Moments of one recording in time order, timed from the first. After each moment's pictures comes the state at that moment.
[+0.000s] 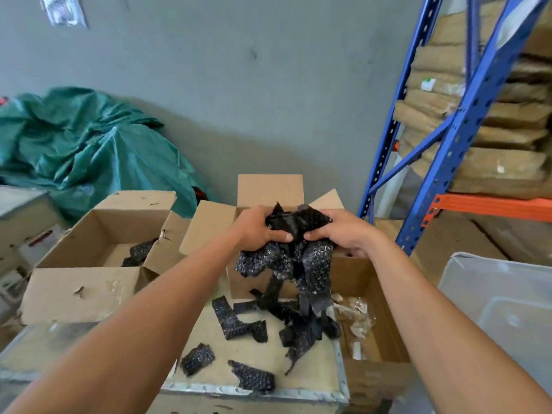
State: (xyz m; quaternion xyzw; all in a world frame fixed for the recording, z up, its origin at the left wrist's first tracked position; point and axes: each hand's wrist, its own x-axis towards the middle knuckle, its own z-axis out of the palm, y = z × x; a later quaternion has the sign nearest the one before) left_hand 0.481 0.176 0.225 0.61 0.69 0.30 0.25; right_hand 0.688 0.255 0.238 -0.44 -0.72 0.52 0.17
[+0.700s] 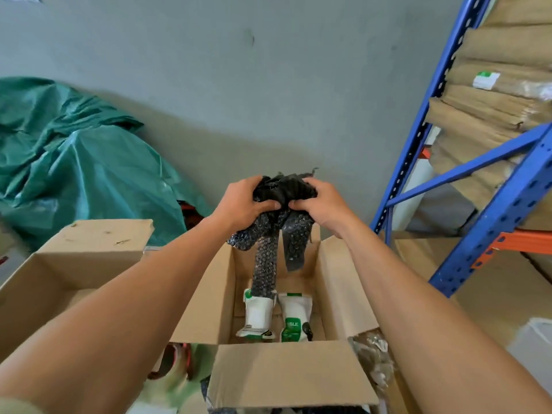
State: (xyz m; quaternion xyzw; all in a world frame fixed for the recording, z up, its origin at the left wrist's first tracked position) left_hand 0.339 0.395 0.236 0.61 0.69 0.37 0.10; right_hand 0.519 0.470 0.242 -0.41 -0.72 0.46 0.31
